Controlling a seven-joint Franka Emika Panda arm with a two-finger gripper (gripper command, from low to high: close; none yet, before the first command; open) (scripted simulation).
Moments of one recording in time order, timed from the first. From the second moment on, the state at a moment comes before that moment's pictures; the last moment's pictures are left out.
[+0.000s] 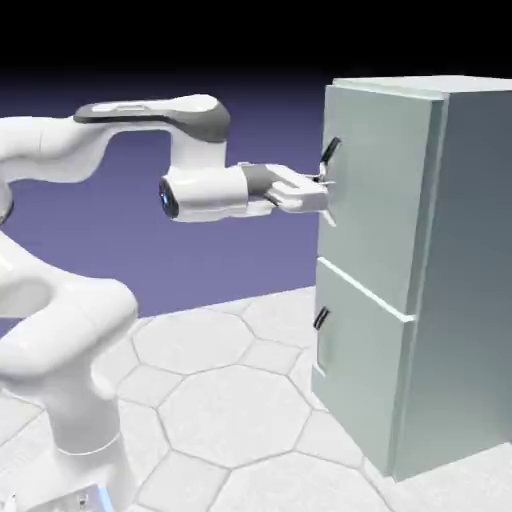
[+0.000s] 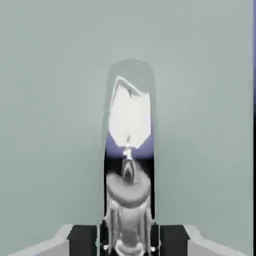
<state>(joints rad) -0.70 -1.08 0.78 -2.67 2.55 2.70 2.03</state>
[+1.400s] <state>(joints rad) -0.27 -0.65 -0.73 -2.50 1.00 1.28 1.96</state>
